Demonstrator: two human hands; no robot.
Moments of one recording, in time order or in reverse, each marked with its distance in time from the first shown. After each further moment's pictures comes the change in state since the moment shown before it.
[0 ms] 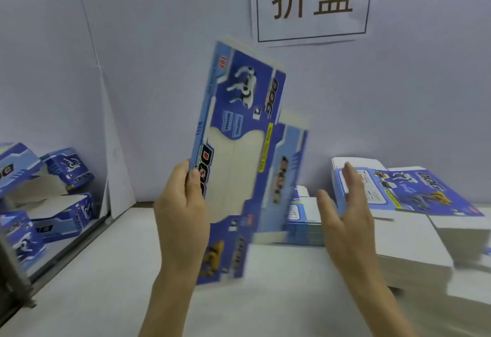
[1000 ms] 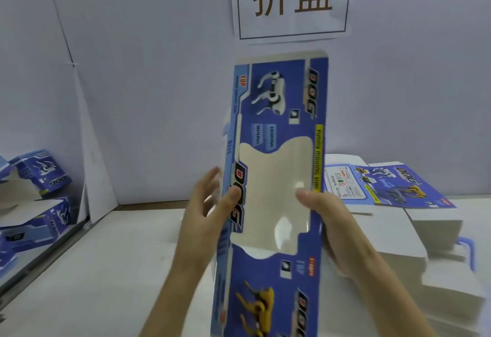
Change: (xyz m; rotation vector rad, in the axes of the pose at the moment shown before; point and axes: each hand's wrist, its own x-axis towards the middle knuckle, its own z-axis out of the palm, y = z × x) left_hand -0.022 0.003 0.024 -0.485 -0.470 -0.422; right_hand 0.002 -0.026 -0.023 0.528 -0.506 0.313
